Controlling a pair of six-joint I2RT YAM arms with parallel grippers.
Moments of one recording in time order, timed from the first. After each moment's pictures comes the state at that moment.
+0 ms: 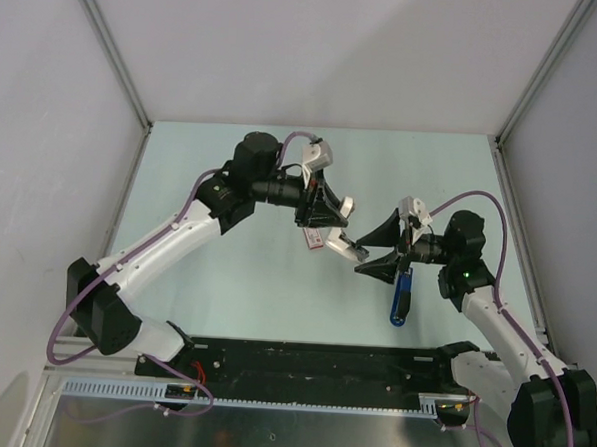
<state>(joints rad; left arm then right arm) -0.67 1.42 1.34 -0.21 0.89 -0.05 0.25 0.95 0.55 0.35 -1.24 0.07</state>
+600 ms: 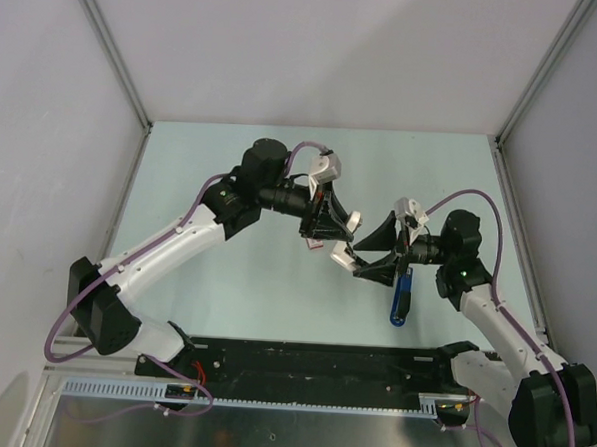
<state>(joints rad) -0.74 1.42 1.33 -0.21 0.94 -0.03 0.27 0.97 0.55 0.35 -1.27 0.11</state>
